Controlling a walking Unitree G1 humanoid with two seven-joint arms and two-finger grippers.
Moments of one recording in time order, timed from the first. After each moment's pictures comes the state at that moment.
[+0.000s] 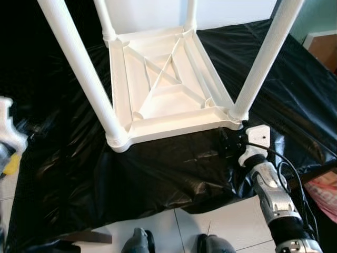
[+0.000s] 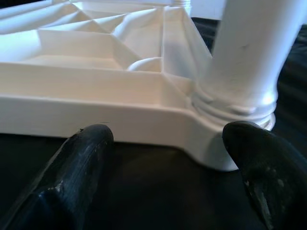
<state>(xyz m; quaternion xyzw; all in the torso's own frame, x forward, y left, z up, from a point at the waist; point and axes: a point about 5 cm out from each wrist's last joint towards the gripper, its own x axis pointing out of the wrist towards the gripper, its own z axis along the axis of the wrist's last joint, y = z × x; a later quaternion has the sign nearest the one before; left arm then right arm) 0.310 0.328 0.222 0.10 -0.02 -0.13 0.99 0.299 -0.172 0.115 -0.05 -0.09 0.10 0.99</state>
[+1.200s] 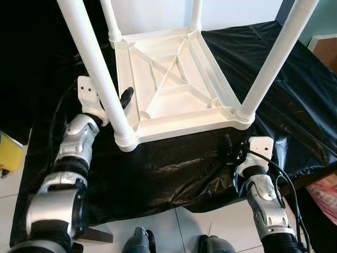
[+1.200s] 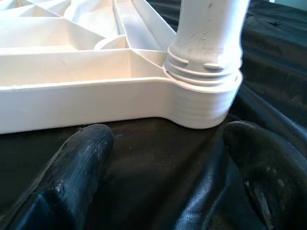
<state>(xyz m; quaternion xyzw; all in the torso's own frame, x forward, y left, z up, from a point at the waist) 0.374 0.187 0.192 -0.02 -0.11 -0.26 0.96 0.283 -0.178 0.106 -0.03 -0.06 -0.03 1.00</state>
